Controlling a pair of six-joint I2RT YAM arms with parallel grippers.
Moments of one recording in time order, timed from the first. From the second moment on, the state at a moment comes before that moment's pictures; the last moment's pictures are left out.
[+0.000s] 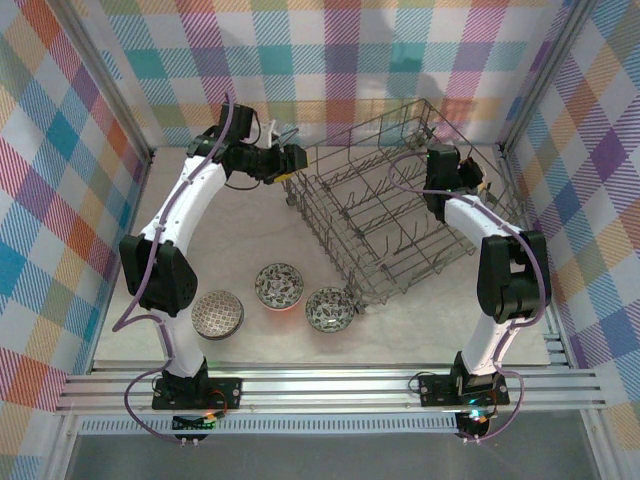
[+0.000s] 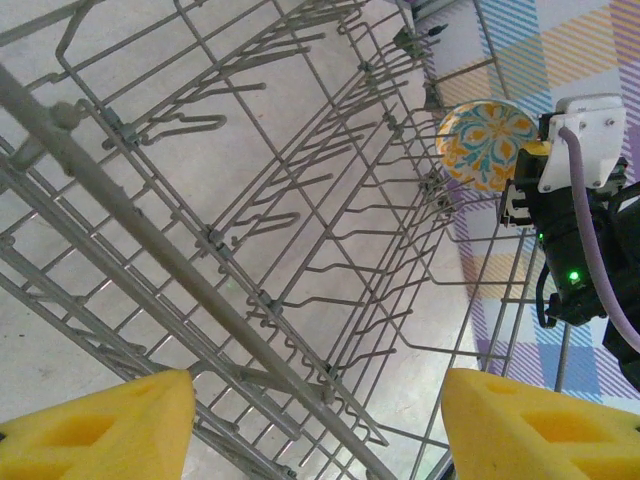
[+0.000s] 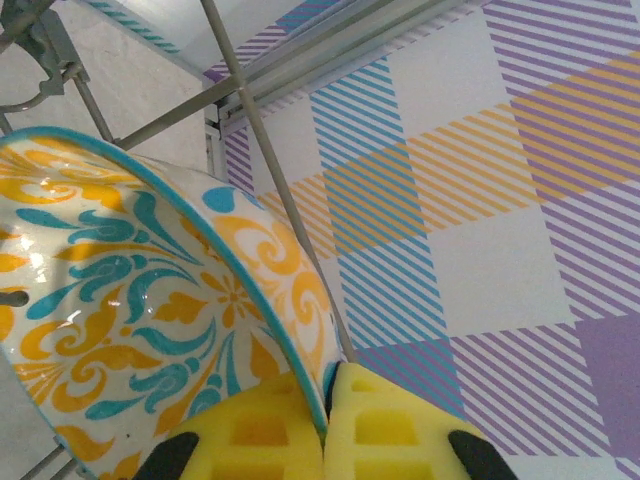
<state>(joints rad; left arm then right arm) -0.26 1.91 1.93 -0.84 0.65 -0.45 0.16 1.79 1.26 0.00 0.93 -0.65</state>
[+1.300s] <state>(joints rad) -0.26 1.79 1.78 -0.80 0.55 -0.50 0.14 1.89 1.38 -0.25 0.83 -0.39</state>
